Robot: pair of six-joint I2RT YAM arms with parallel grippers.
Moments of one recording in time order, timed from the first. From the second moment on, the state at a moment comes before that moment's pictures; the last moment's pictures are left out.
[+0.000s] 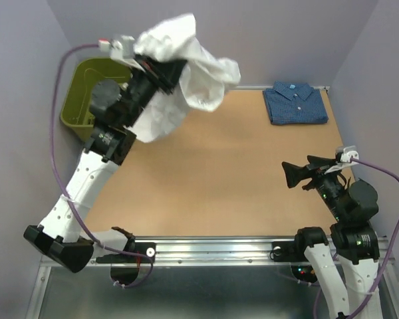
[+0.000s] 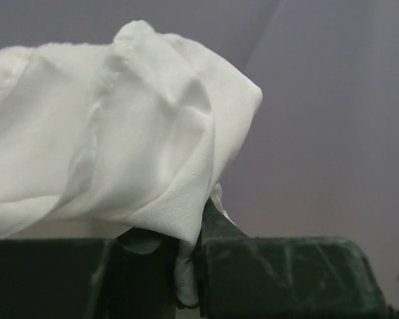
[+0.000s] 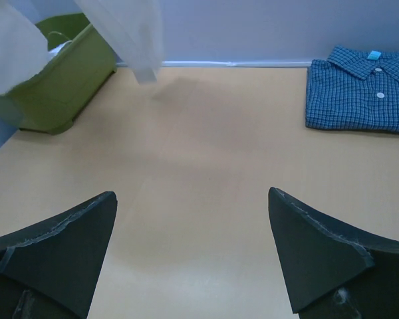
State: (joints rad) left arm -0.46 1.27 1.63 0.09 0.13 -0.53; right arm 0.10 0.28 0.74 -0.46 -0.25 0.22
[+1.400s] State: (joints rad) left arm -0.32 1.26 0.48 0.04 -0.25 -0.91; right arm 0.44 1.62 0.96 -0.19 -0.25 0.27
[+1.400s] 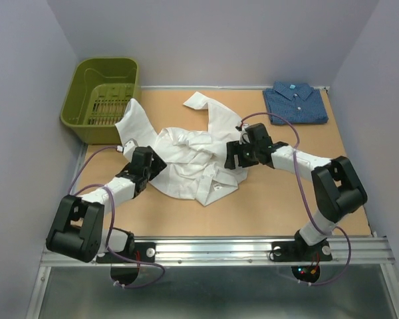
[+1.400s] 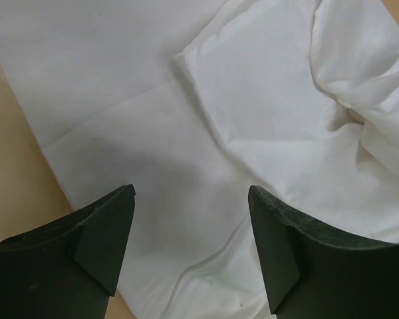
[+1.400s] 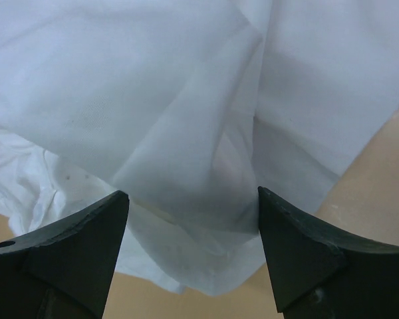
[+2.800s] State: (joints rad) left arm -0.62 1.72 1.04 -0.24 -0.10 -0.63; right arm 0.62 1.34 0.72 -0.42 -0.20 0.43
